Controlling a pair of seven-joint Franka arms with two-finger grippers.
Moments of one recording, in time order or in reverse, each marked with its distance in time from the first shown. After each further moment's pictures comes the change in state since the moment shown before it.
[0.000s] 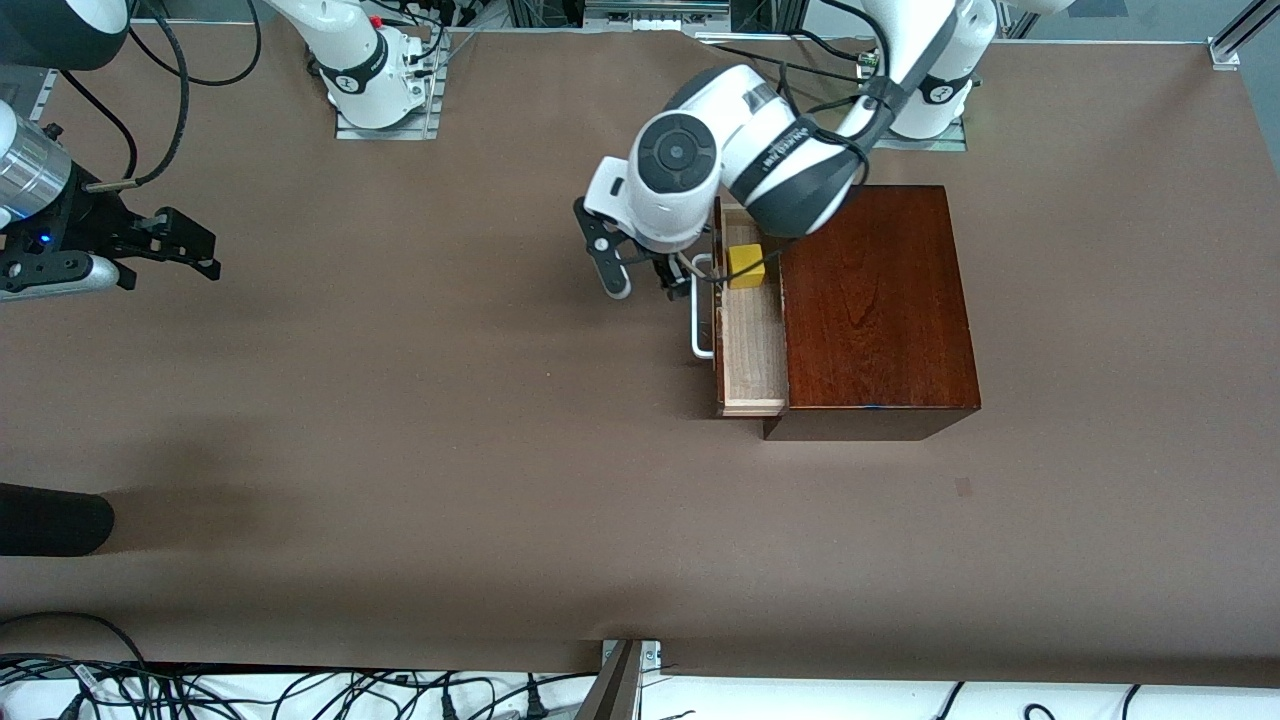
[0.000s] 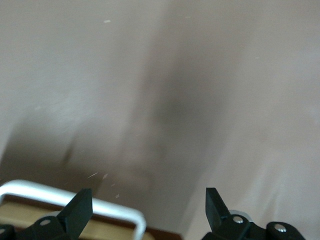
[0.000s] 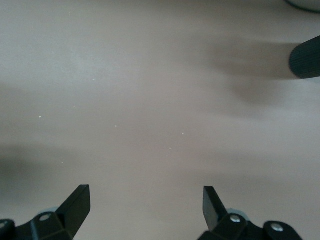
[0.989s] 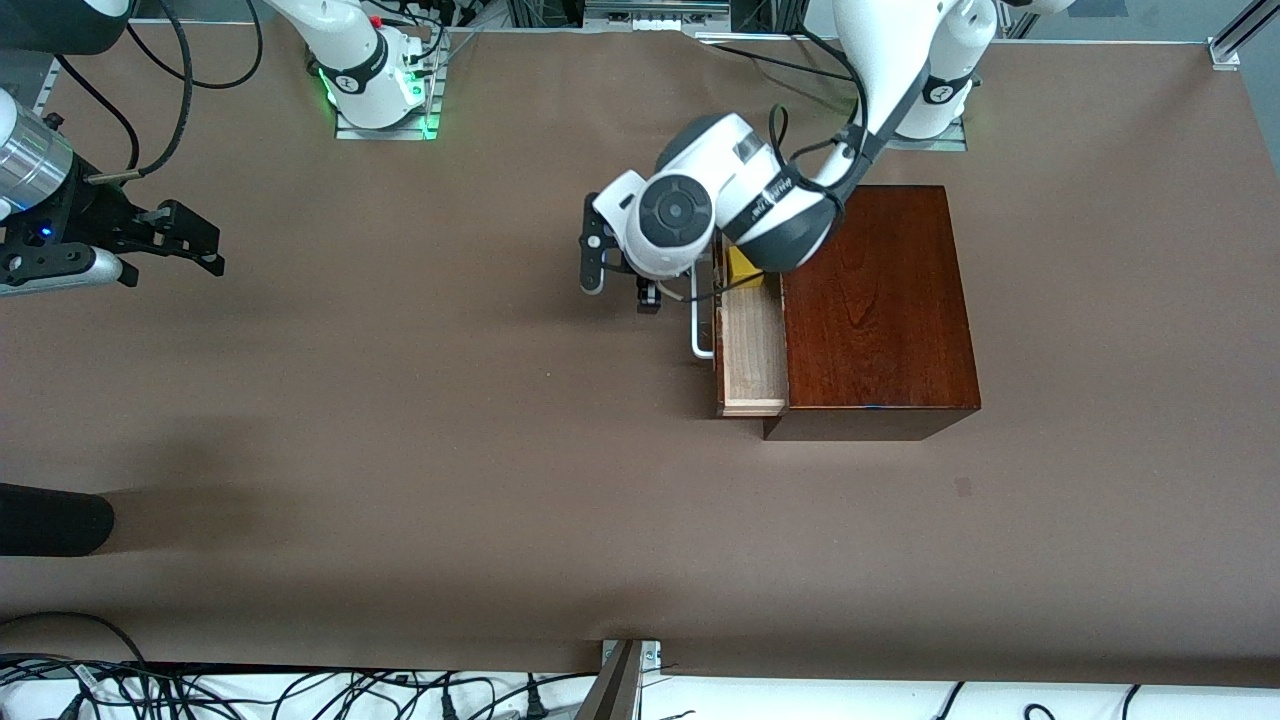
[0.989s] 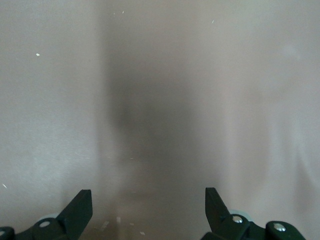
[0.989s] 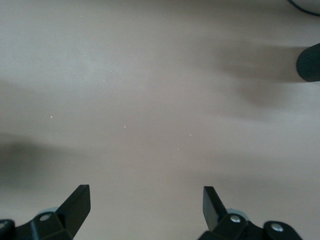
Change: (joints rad) left arm 0.038 0.102 0.027 -0.001 -0.081 0.067 0.574; right arm 0.011 0.009 0.009 0.030 0.040 -0.027 0.012
